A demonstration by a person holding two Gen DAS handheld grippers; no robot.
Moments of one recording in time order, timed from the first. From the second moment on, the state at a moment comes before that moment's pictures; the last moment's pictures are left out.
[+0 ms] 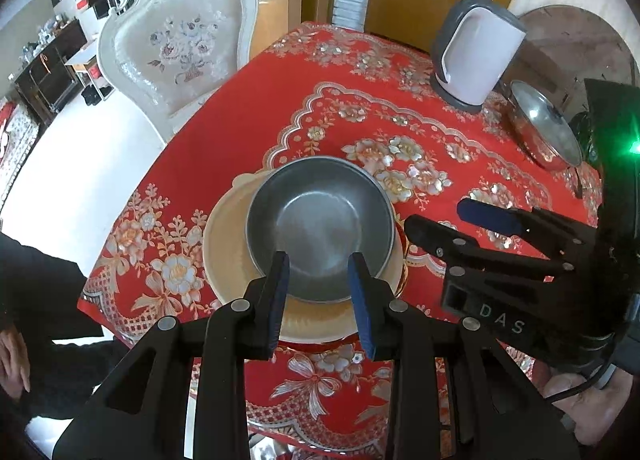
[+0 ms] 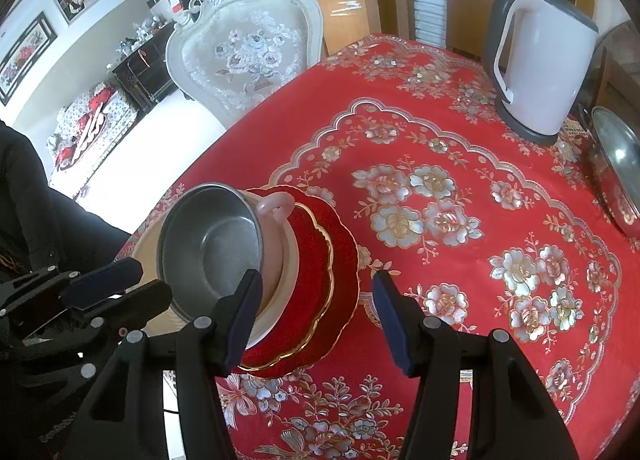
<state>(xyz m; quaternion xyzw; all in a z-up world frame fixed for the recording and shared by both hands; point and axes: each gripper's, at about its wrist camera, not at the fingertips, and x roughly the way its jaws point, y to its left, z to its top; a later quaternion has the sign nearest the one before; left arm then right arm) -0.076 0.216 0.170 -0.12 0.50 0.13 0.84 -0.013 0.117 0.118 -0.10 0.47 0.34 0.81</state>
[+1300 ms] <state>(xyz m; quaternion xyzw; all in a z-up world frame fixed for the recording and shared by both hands) -0.076 0.223 0.167 -0.12 0.52 0.14 0.83 -0.013 0.118 0.117 -0.10 0.47 0.34 0.81</state>
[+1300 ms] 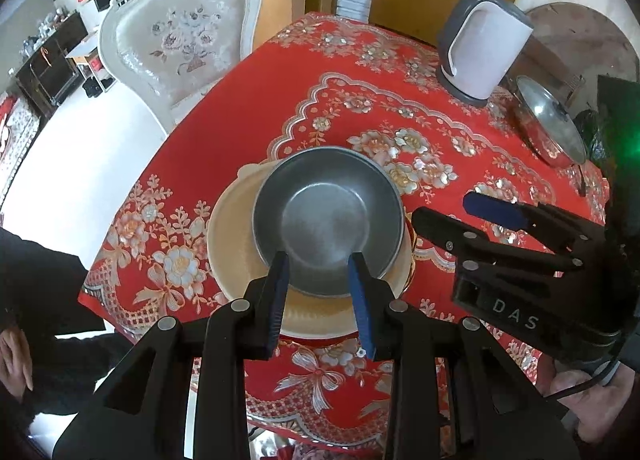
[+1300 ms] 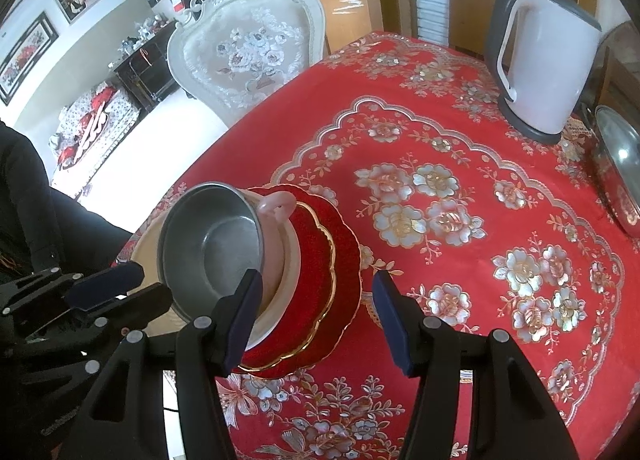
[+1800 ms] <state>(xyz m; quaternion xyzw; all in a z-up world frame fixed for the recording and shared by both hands) -0.075 0.225 0.165 -0.15 0.51 0.14 0.84 -0.013 0.114 0.118 -0.09 0.48 0.34 0.80</state>
